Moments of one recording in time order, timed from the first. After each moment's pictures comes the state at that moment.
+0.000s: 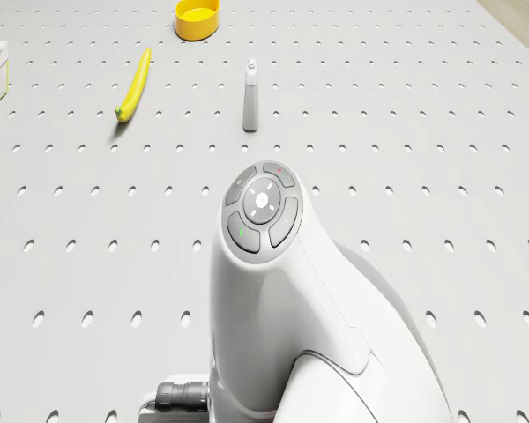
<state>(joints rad) -1.23 -1.44 1.29 -2.80 -1.88 1.54 1.68</state>
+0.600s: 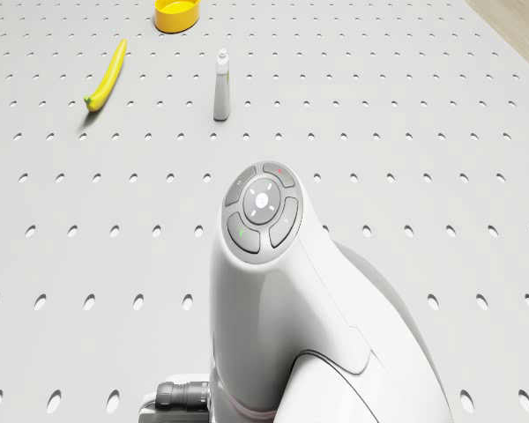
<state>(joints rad) -1.23 -1.46 1.29 -2.79 -1.88 1.55 1.69</state>
